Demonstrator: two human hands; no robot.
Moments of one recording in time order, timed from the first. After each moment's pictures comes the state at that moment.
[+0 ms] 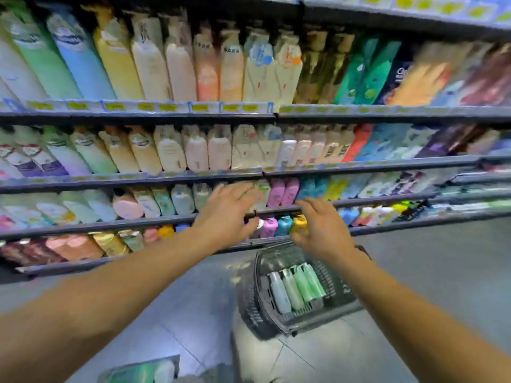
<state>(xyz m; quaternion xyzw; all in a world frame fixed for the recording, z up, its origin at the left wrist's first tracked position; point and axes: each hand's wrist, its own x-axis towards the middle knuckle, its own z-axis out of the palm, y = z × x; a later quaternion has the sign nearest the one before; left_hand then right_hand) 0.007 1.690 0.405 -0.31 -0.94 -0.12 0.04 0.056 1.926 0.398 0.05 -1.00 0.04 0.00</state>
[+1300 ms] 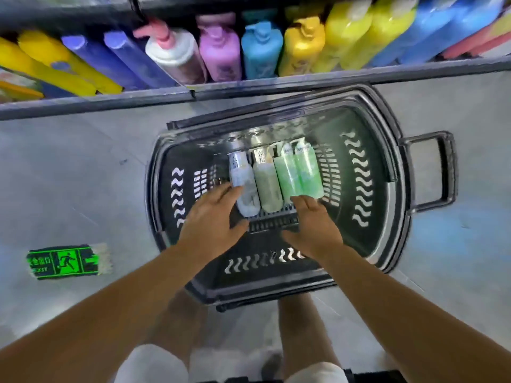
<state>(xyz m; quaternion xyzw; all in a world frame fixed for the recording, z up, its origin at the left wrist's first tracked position) -0.029 1.971 -0.152 -0.06 -0.92 -0.21 -0.33 -0.007 2.197 -0.174 -0.06 -0.87 0.19 -0.45</state>
